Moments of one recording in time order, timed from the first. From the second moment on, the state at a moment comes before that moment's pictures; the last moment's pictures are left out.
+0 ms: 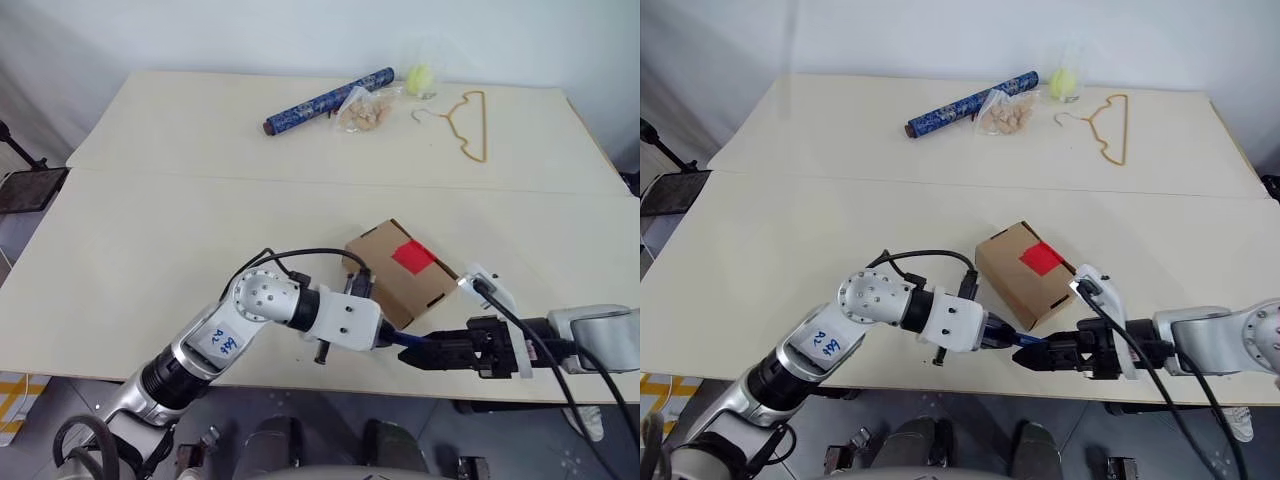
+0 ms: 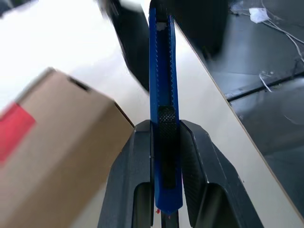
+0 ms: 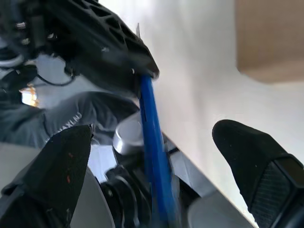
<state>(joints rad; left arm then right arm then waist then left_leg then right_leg) -0.61 0.47 -0.54 -0.38 -0.04 0.31 -1.01 -0.27 -1.27 0.10 -0.35 1.95 1.13 0.16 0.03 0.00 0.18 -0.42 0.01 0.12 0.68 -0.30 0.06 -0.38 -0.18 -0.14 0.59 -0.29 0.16</state>
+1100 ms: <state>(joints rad) -0.60 0.45 -0.55 -0.36 0.00 0.38 -1.01 -0.23 -1.17 0.05 -0.31 1.96 1.14 0.08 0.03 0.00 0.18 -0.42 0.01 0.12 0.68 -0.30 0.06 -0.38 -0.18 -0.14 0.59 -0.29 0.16</state>
